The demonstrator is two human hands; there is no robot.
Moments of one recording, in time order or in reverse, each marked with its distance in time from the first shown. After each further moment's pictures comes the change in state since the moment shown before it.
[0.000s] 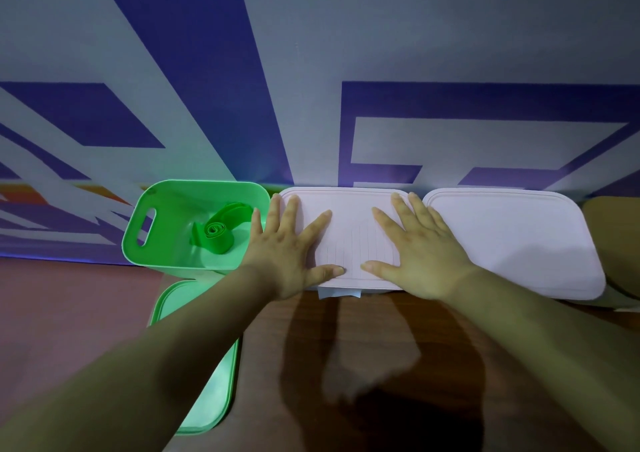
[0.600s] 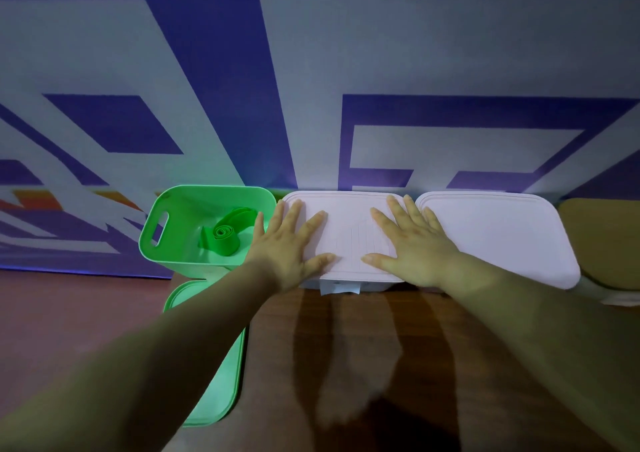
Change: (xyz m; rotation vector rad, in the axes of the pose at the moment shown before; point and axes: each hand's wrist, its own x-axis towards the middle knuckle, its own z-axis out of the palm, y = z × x) left_hand -0.011 -0.007 0.000 -0.079 0.028 0.000; right_hand -0.005 -0.002 -0.009 0.024 -0.048 0.004
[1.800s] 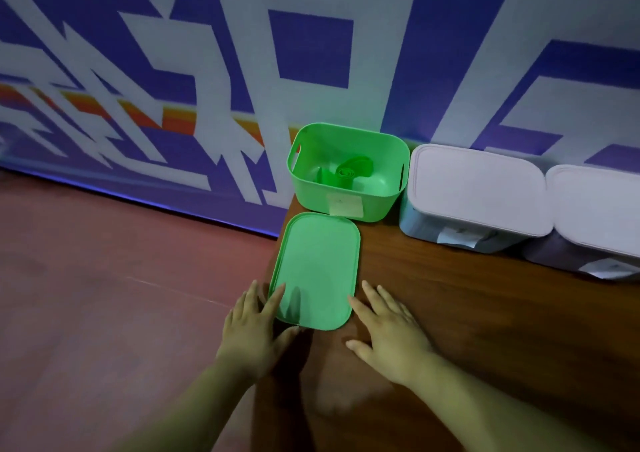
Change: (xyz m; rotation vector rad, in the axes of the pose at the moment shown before) left_hand -0.308 -0.141 0.137 -0.344 -0.111 -0.475; right_hand -0.113 -0.282 0.140 0.130 -0.165 -0.195
